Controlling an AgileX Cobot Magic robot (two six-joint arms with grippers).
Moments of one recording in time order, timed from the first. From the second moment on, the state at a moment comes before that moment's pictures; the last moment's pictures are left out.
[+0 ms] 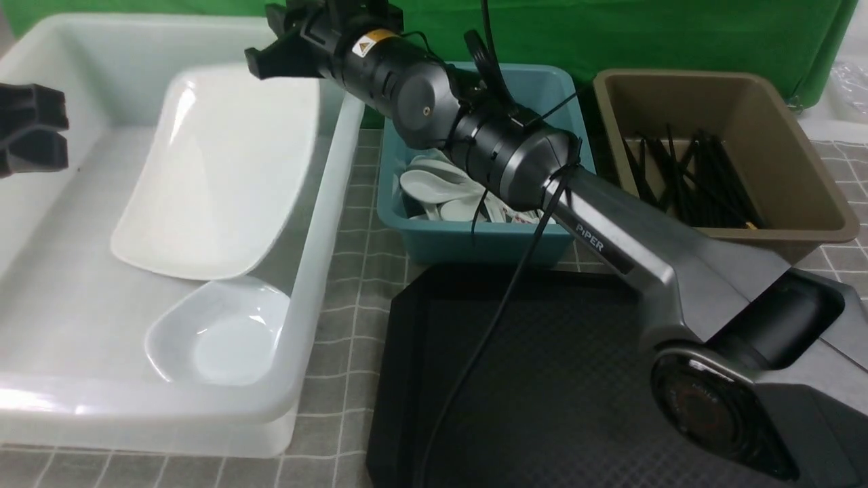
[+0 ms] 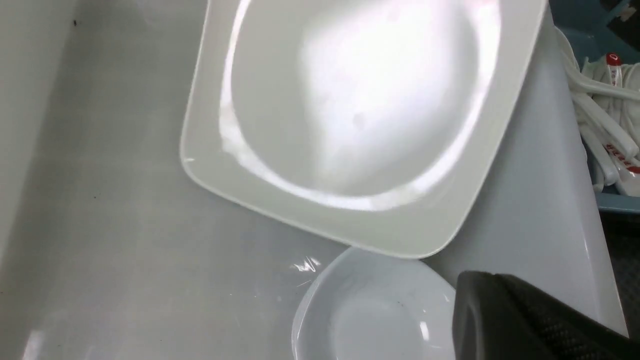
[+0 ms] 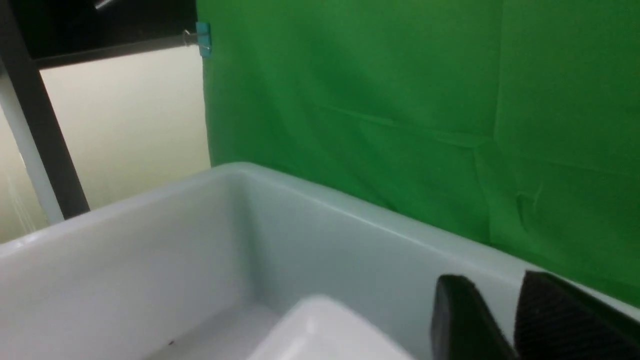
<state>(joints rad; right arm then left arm) 0.68 2.54 -2.49 0.51 -0.08 -0.46 0.18 1.16 -1.10 -0.42 0.83 0.27</state>
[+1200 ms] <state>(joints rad) 0.36 1.48 -2.17 0.05 1.16 -0.17 -0.34 1.18 -1.10 -0.52 0.90 0.47</state>
